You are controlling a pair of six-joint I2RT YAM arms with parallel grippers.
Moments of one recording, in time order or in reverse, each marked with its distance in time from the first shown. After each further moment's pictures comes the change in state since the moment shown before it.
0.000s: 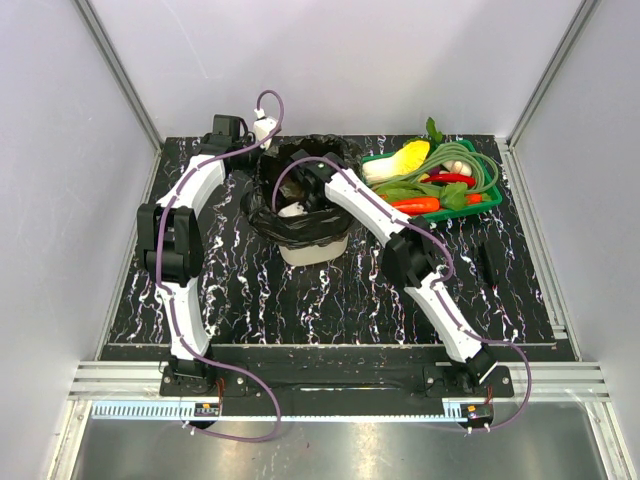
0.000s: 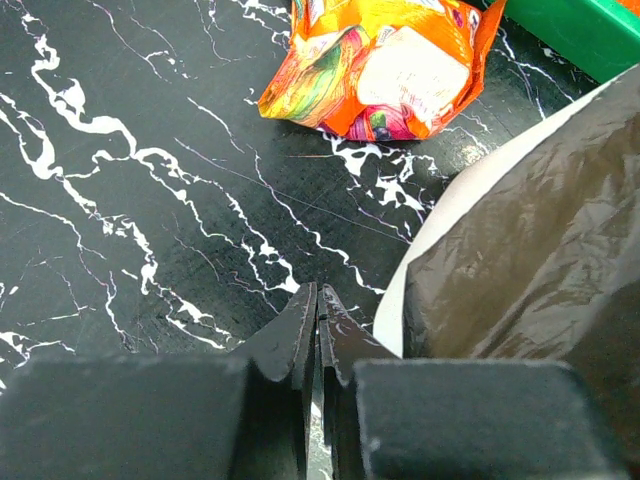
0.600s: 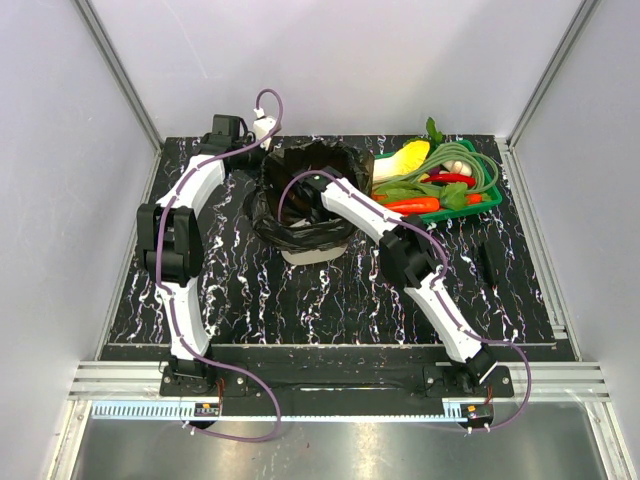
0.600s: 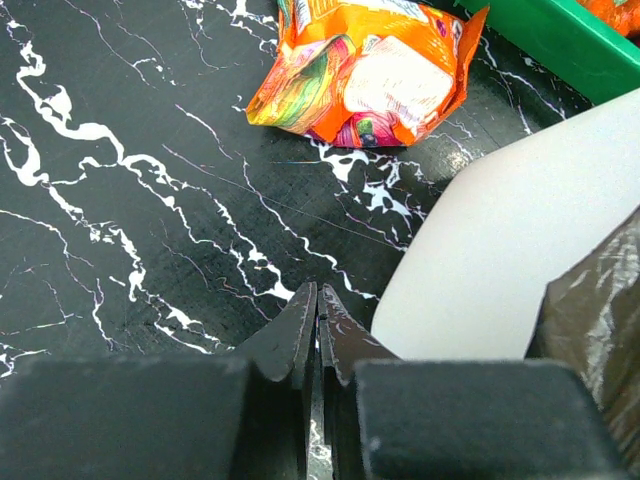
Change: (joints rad) left arm 0.002 0.000 0.000 0.006 0.027 -0.020; right arm 0.007 0.000 -0.172 0.010 0.054 0.002
